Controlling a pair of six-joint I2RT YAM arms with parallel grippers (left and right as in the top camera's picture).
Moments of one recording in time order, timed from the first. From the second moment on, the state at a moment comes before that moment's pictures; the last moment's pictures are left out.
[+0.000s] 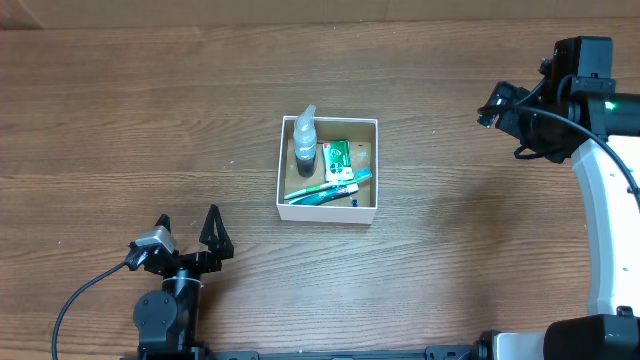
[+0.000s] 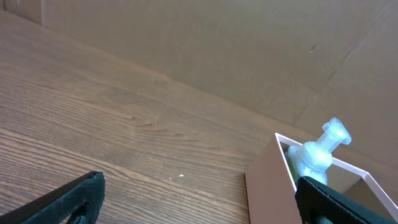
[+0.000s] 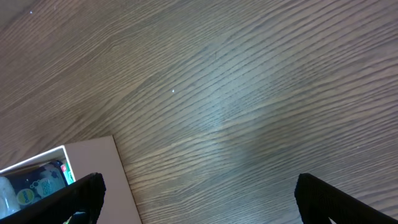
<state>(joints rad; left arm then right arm) 0.02 0.01 0.01 -0.08 0.00 -0.41 -0.10 1.55 1.56 -1.11 -0.07 0.39</state>
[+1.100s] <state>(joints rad) 0.02 0.01 0.01 -0.08 0.00 -0.41 0.02 0.59 1.33 -0.93 -0.13 0.39</state>
